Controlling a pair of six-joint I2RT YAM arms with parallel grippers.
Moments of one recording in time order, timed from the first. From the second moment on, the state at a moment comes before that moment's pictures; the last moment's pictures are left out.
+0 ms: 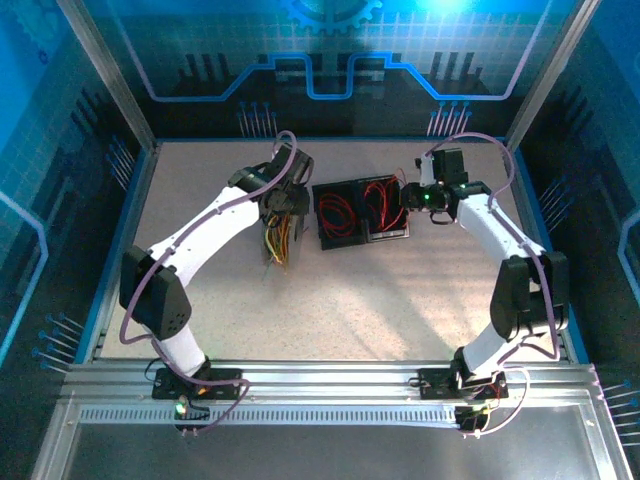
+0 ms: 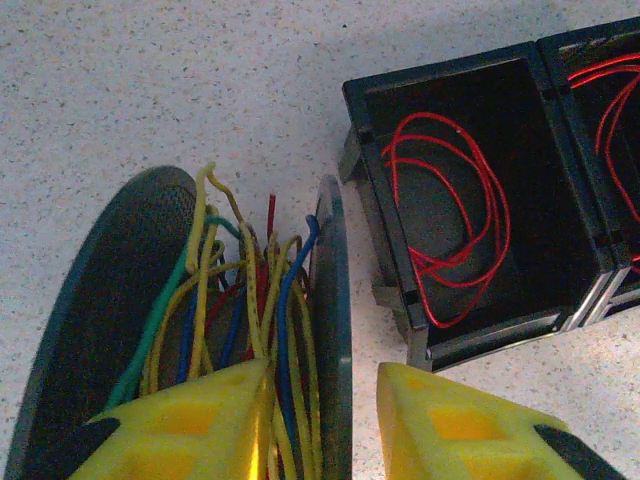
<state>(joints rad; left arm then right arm) -0.53 1.71 1.59 -0.87 -0.20 -0.48 0.13 1.61 1.24 -0.51 -0.18 0.18</state>
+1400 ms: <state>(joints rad) -0.53 1.33 1.44 -0.73 0.00 -0.50 0.17 1.07 1.11 -0.51 -0.25 0.21</state>
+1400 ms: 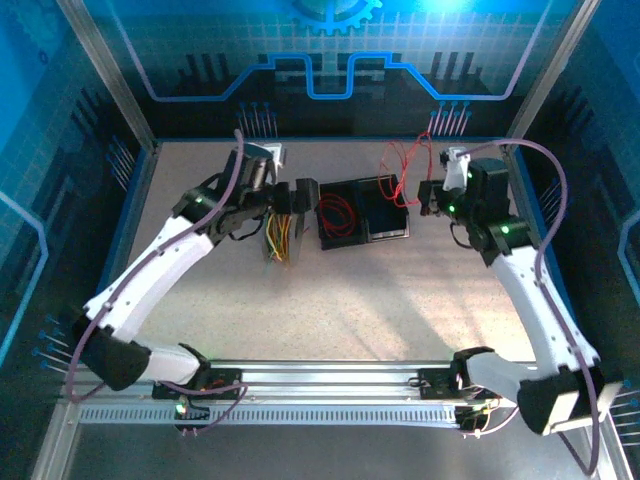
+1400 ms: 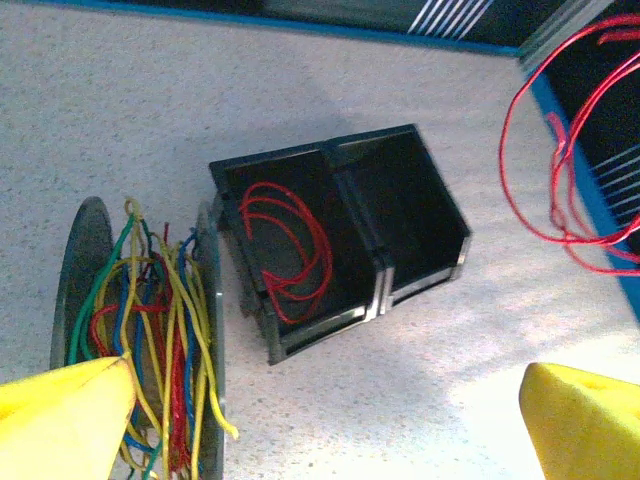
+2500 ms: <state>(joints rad) -0.74 1.07 1.14 -0.47 0.25 -0.78 0.80 0.82 0.83 -0.39 -0.11 0.19</state>
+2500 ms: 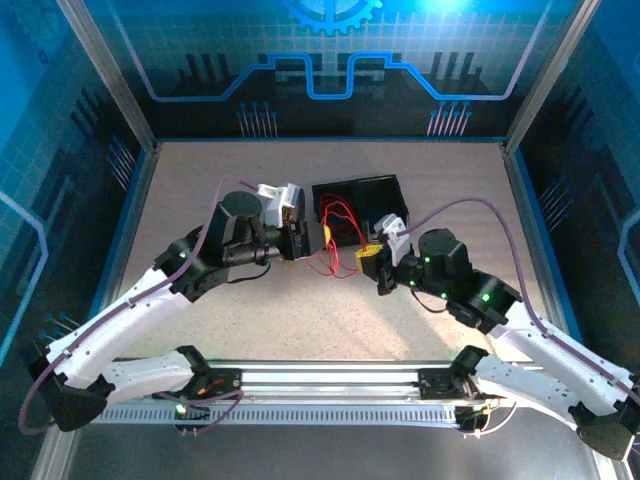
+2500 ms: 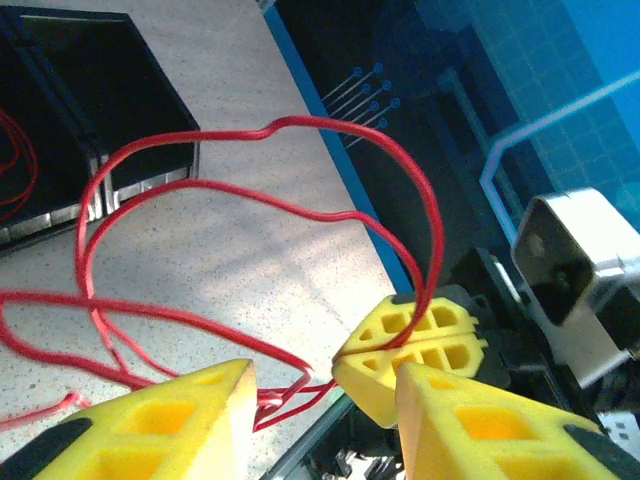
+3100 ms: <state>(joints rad) -0.95 1.09 1.19 -0.64 -0.22 -1.07 1.00 0.75 0.76 -0.34 0.39 0.08</state>
